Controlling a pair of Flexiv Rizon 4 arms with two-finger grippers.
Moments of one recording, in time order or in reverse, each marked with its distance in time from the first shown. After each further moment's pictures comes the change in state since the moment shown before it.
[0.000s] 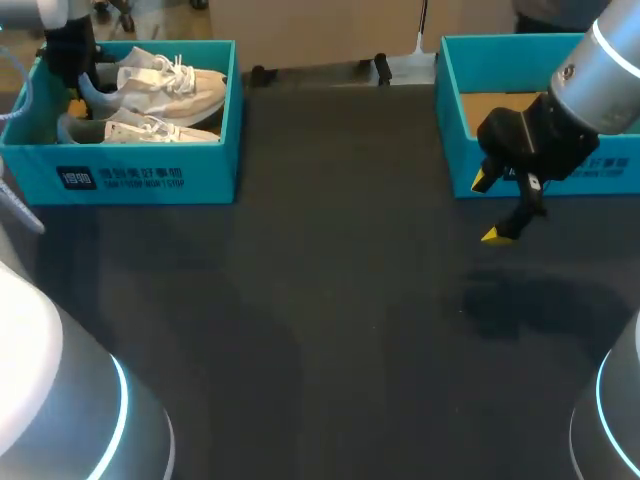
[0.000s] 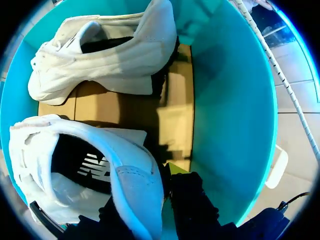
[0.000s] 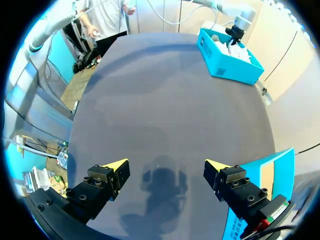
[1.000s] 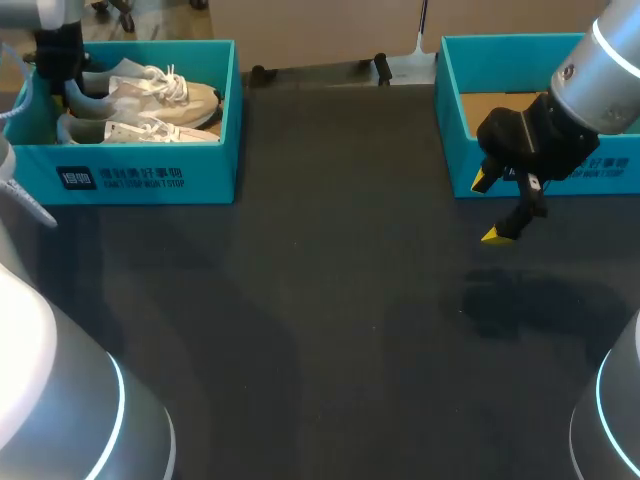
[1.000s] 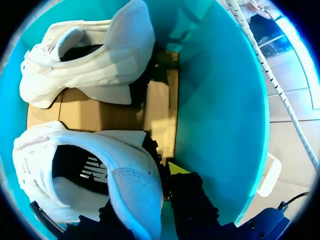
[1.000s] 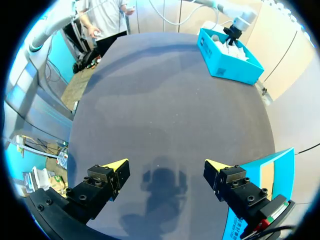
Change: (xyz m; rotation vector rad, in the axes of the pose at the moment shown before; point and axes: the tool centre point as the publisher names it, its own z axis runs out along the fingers) left arm 0.030 -0.013 0.011 0.055 0.069 -0.037; right arm 0.000 0.000 0.000 0.000 0.000 0.000
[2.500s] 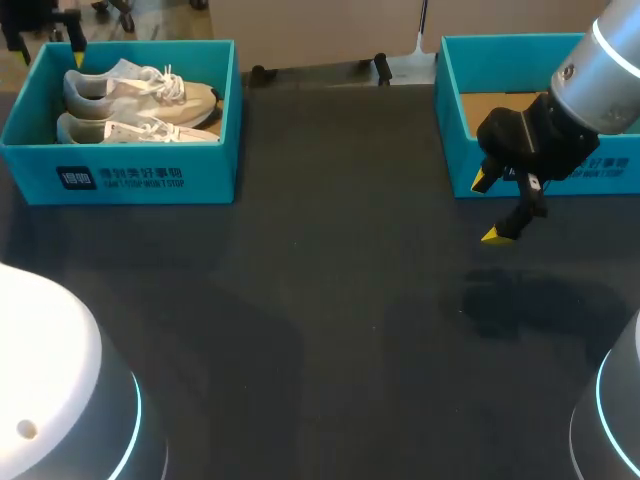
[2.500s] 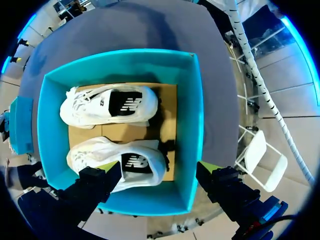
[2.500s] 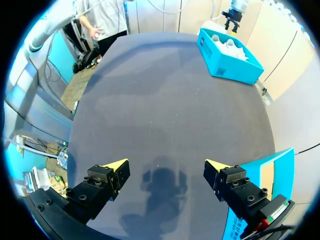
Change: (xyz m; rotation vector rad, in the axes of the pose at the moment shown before) left arm 0.007 -0.041 -0.120 -0.040 -0.158 0.040; right arm 0.000 0.000 0.000 0.000 0.000 0.000
